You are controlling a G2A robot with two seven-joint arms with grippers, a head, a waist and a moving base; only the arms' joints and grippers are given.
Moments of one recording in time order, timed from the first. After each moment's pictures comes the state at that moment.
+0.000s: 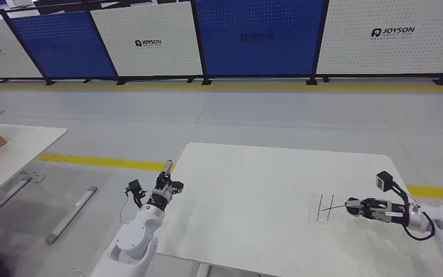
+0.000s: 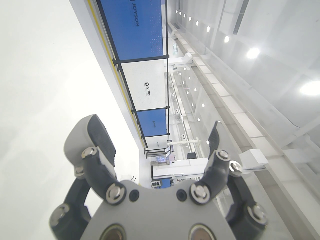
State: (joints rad) left arm 1.73 -1.15 -1.60 -1.80 -0.42 0.00 0.00; right arm -0.72 -0.93 0.91 -0.64 0.58 -0.34 1.39
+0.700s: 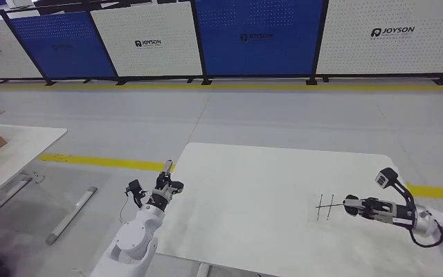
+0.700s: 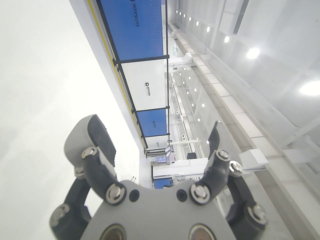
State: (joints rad) left arm 1.73 -1.15 -1.60 -1.80 -0.42 0.00 0.00; right arm -0.92 -0.83 1.01 -1.05 0.69 -0.33 1.33
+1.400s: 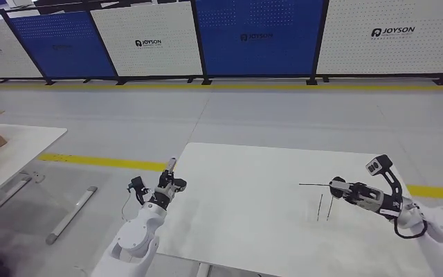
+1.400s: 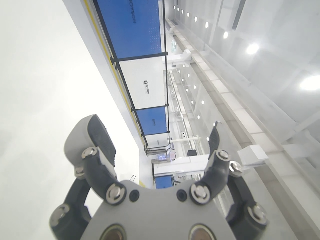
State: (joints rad) left arm 1.71 -1.15 -1.57 -1.83 -0.36 0.00 -0.06; right arm -0.99 -0.85 1.05 -1.25 0.77 -0.32 1.13
